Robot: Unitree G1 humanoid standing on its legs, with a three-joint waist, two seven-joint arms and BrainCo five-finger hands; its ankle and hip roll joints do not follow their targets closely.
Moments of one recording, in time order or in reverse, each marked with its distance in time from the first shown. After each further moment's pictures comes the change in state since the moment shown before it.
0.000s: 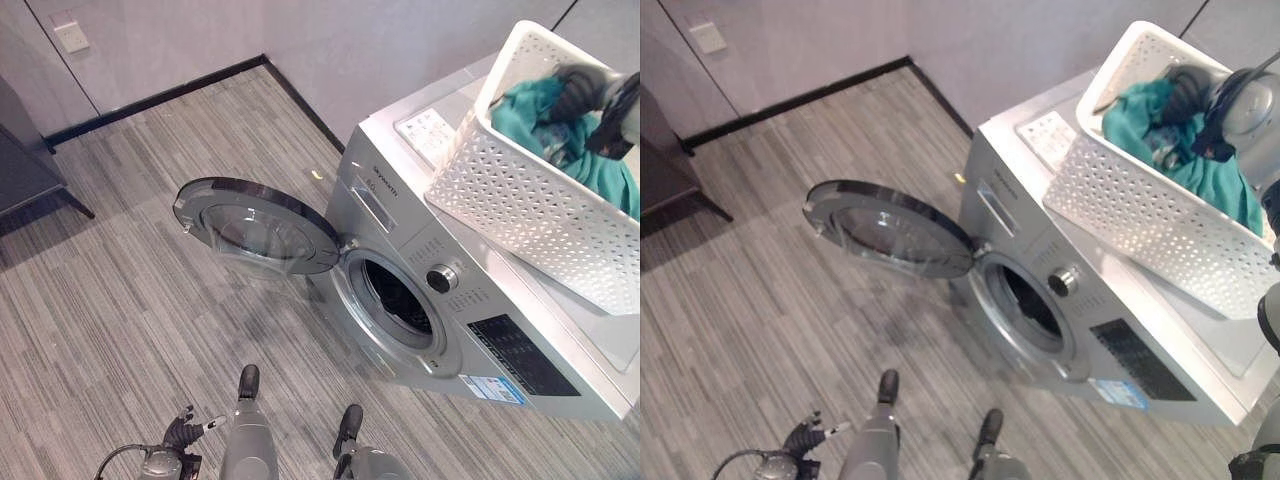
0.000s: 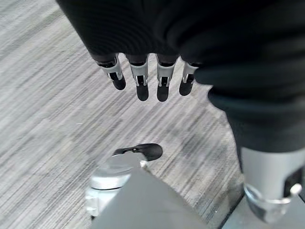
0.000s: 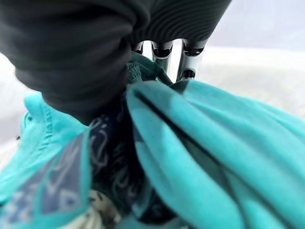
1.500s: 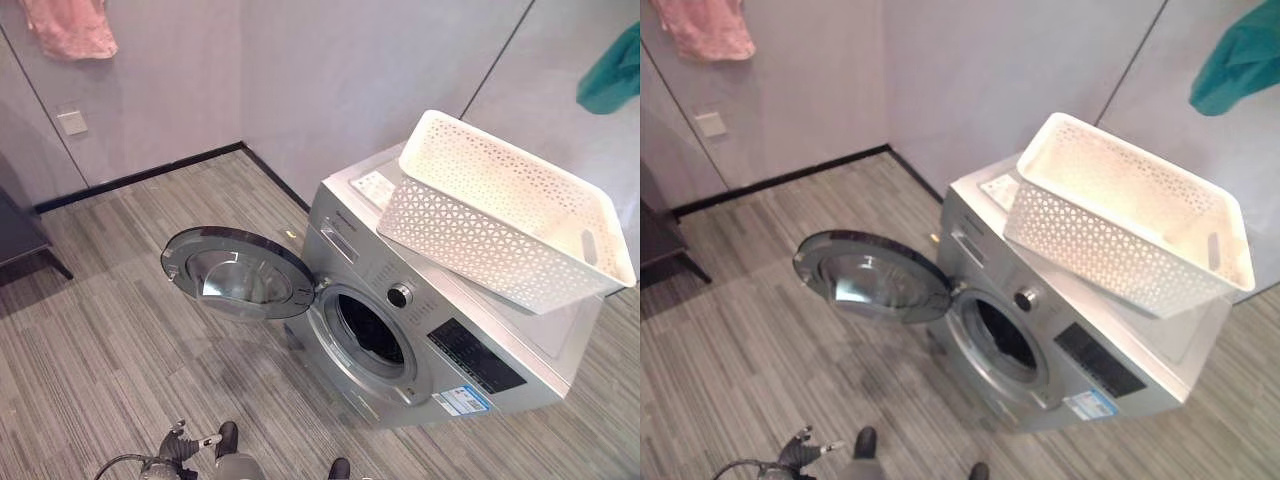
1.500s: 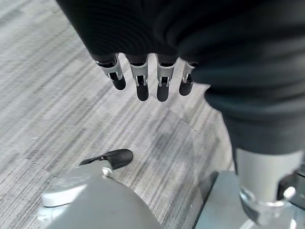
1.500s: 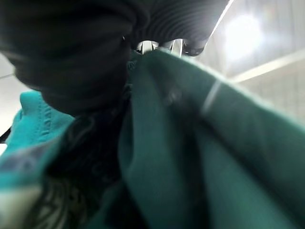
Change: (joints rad) left arm 0.072 -0.048 0.012 -0.015 0.084 0.022 0.086; right arm 0.053 -0.546 -0.421 -0.438 -0.363 0.052 -0.765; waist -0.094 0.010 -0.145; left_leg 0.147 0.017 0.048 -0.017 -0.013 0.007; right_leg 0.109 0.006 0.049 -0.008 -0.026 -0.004
